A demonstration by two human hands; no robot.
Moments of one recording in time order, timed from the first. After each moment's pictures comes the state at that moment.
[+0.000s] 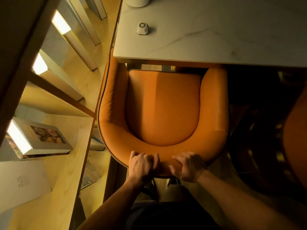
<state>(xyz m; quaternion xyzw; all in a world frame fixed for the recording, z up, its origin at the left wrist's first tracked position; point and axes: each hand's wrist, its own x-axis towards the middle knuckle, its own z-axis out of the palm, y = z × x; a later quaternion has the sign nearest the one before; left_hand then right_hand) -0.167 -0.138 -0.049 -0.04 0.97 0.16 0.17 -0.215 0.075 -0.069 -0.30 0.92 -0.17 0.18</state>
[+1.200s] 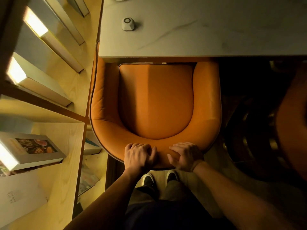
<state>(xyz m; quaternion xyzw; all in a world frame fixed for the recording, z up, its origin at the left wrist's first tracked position) -0.208 -0.143 -0.058 -0.04 0.97 0.12 0.18 -0.241 0.072 -0.078 -0.23 0.94 -0.21 0.14</state>
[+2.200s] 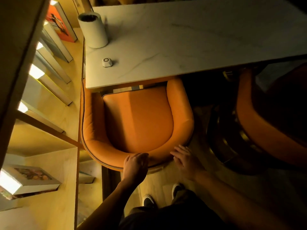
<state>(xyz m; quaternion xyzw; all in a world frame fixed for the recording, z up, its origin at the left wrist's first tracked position) -0.168 -0.141 -0.026 0.04 0.94 0.31 0.10 -0.160 0.100 -0.027 -0.05 0.95 -0.26 0.16</state>
